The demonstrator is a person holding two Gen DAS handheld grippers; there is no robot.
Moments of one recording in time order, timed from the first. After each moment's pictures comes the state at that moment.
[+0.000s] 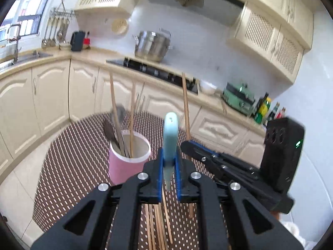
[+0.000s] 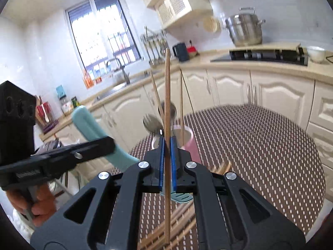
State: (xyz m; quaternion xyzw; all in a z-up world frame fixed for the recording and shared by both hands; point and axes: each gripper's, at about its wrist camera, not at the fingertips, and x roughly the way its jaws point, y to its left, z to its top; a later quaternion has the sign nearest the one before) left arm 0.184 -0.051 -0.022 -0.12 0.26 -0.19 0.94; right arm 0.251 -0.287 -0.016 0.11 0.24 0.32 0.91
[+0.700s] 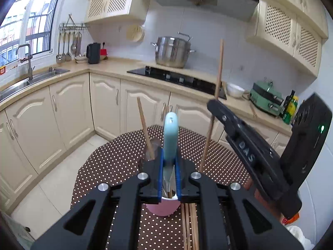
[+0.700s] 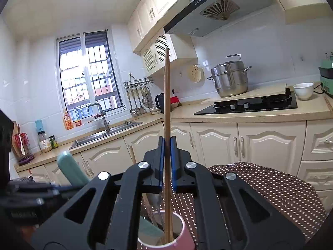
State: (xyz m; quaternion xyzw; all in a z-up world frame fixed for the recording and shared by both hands) left arm 0.253 -0.037 0.001 -0.06 0.27 -0.11 0.95; right arm 0.318 -0.253 0.018 0.14 0.08 0.24 0.96
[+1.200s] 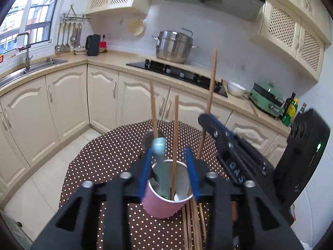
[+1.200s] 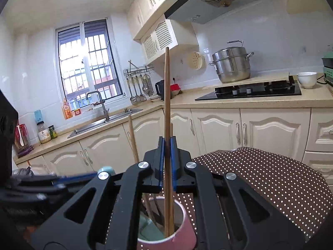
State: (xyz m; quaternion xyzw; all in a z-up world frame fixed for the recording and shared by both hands) left arm 0.269 -0.027 -0.032 -0.08 0.27 -0.11 0.95; right arm 0.320 -0.243 -0.020 0.12 0.12 0.24 0.96
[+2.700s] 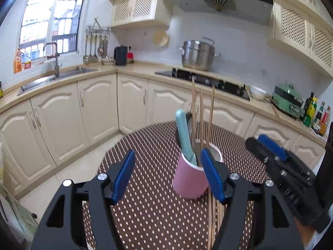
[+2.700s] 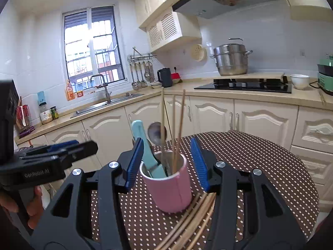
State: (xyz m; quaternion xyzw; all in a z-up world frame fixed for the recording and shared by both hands) left arm 0.200 -0.012 -0.048 -0.05 0.26 -0.02 0.96; right arm 0.235 -0.252 -0.022 0.07 0.15 0.24 0.96
